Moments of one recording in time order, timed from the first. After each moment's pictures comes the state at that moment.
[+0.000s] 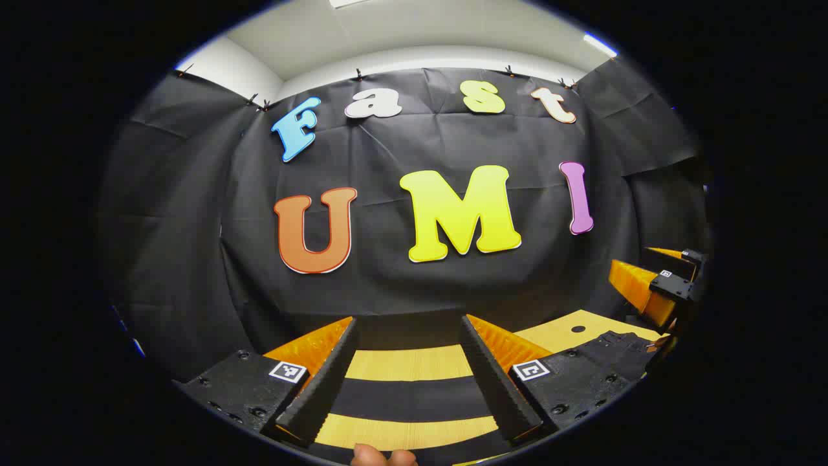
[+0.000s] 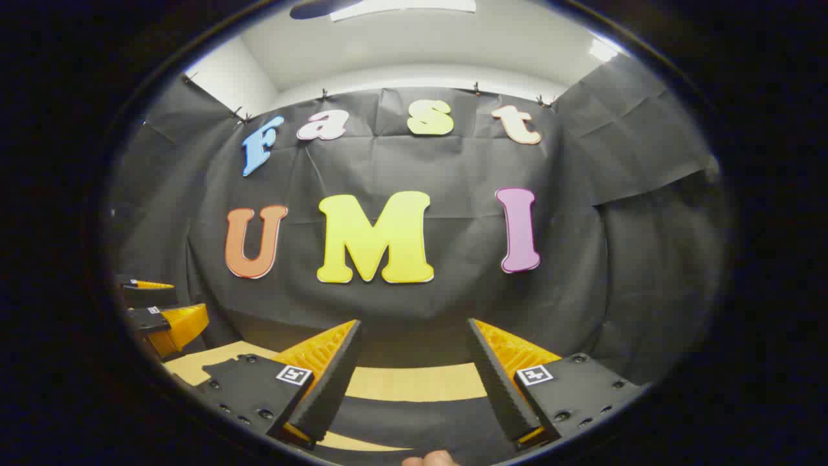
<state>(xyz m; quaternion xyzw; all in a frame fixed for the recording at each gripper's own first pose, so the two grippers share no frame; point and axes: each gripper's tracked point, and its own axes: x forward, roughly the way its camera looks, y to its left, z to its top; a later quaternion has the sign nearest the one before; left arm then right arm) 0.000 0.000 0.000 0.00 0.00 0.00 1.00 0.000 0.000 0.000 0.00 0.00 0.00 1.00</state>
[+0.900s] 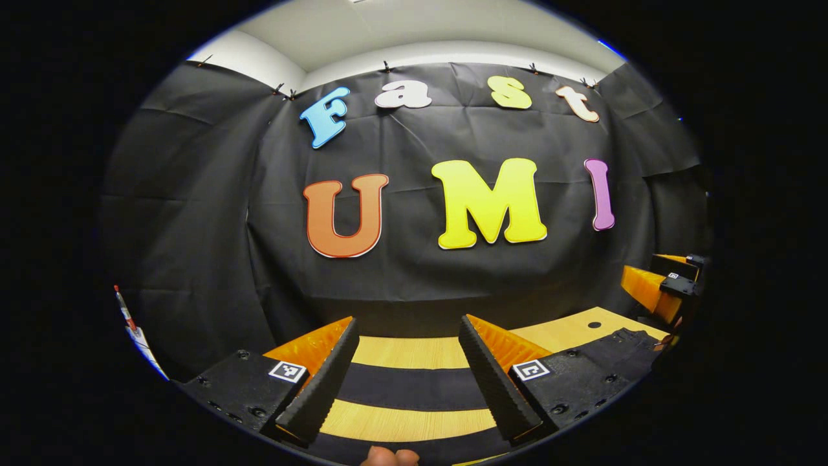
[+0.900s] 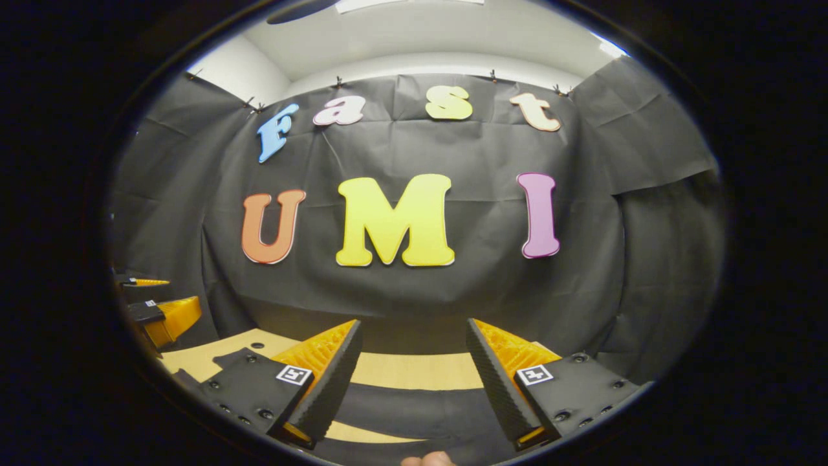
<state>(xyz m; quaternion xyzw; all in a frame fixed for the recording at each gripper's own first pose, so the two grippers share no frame) -0.016 0.044 -0.018 -0.01 0.02 0.05 1.00 -0.004 0.025 -0.015 -0.01 0.03 0.04 1.00</state>
